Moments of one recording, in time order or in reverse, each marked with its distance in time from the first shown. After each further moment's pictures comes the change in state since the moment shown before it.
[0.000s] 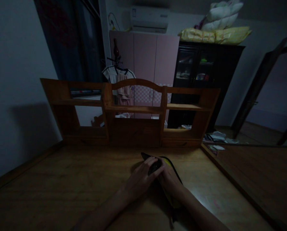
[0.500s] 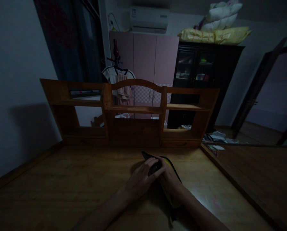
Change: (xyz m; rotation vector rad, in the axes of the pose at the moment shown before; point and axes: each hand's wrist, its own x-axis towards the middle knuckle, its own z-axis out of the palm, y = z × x) left_hand 0.001 0.003 -0.001 -0.019 -0.022 -0.004; right_hand 0.004 -0.005 -0.004 0.070 -0.010 0.095
